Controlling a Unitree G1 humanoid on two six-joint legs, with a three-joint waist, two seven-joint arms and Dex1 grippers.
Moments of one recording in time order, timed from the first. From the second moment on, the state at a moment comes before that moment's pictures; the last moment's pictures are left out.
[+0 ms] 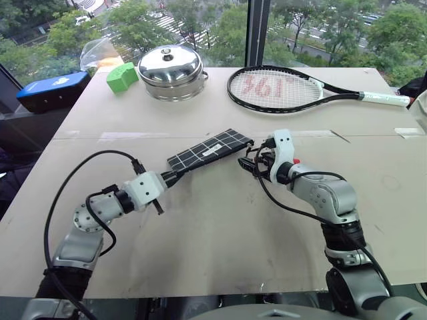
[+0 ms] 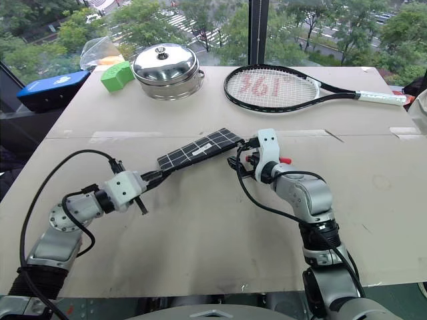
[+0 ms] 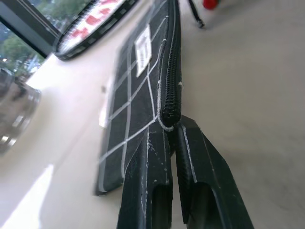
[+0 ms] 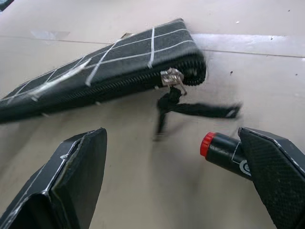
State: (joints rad) left arm -0.05 0.75 0.06 0.04 -0.11 -0.33 -0.77; right arm -0.51 -0.09 0.07 -0.10 0.44 0.95 0.20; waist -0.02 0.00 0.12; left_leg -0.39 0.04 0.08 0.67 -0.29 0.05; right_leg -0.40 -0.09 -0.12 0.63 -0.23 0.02
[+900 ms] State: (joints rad) left arm -0.07 0.75 0.06 -0.23 -0.11 -0.07 -0.78; right arm -0.57 -0.08 0.01 -0.04 0.42 0.89 0.25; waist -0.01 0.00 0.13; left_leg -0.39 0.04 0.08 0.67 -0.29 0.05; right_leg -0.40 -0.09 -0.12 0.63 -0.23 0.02
